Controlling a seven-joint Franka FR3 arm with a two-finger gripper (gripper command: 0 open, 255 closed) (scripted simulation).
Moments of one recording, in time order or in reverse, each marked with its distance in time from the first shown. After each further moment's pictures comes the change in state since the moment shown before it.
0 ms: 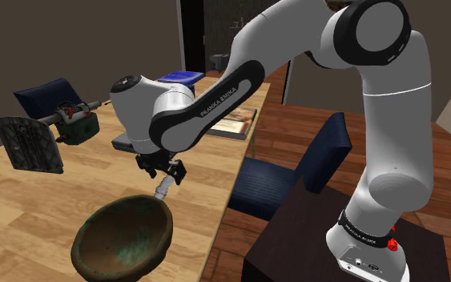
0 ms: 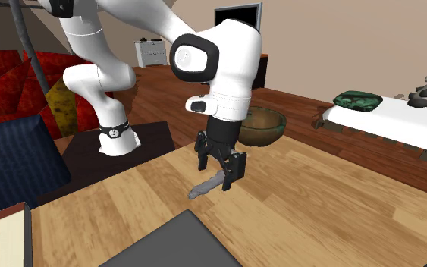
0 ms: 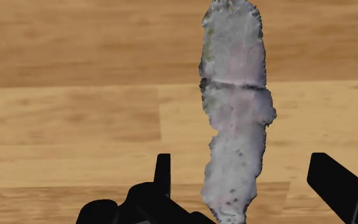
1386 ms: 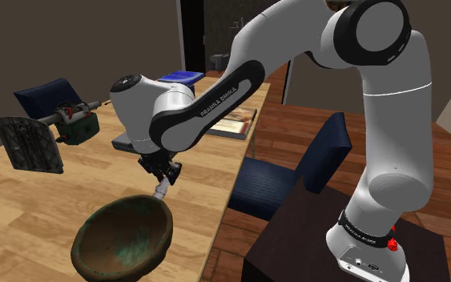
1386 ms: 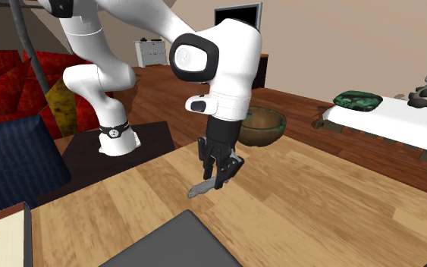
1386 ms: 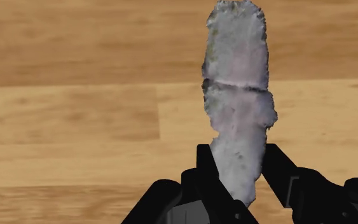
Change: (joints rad) arm -0.001 -0.001 0.000 0.001 -0.002 0.002 0.000
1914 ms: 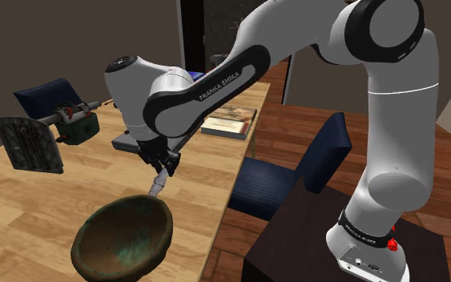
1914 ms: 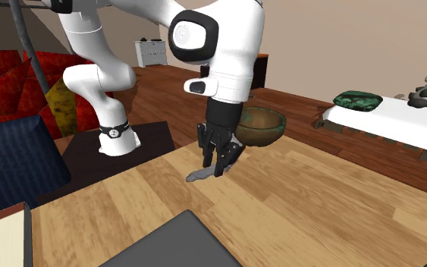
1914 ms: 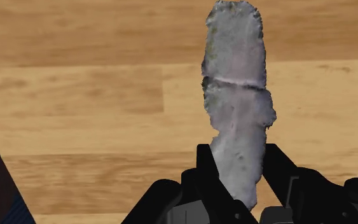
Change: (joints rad) arm -0.013 -0.050 0.020 0.035 0.046 -0.072 -0.040
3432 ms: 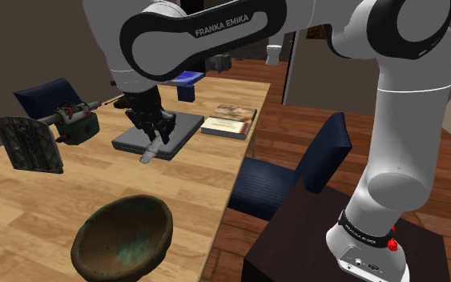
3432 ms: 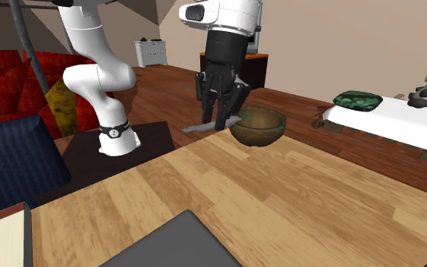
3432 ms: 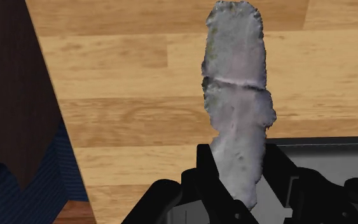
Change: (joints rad) arm -0.005 -0.086 0.032 0.201 0.084 -0.255 -0.096
